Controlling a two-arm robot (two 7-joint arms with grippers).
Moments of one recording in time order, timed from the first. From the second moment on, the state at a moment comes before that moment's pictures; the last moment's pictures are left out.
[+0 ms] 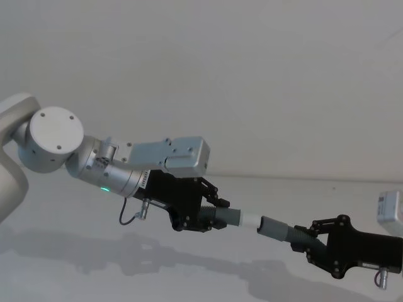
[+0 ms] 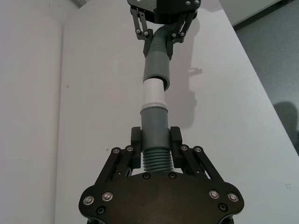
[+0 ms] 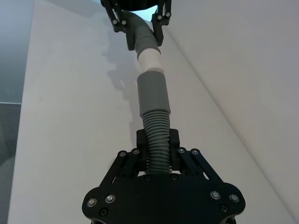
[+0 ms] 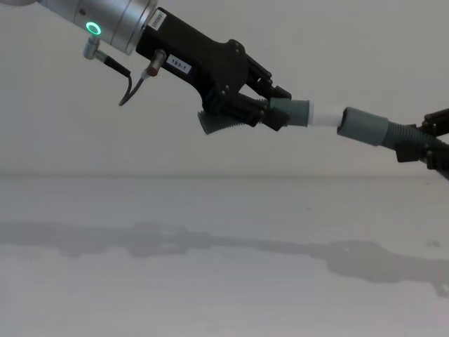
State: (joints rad) left arm -1.17 0.39 0.96 -1.08 -0.24 -0.11 -1.14; right arm 0.61 0.71 -0.53 -1.29 0.39 -0.24 0.94
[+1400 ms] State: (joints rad) left arm -1.20 0.34 0.98 -1.00 -0.24 -0.17 -1.18; right arm 0.60 0.74 -0.53 -1.33 0.42 -0.28 0.97
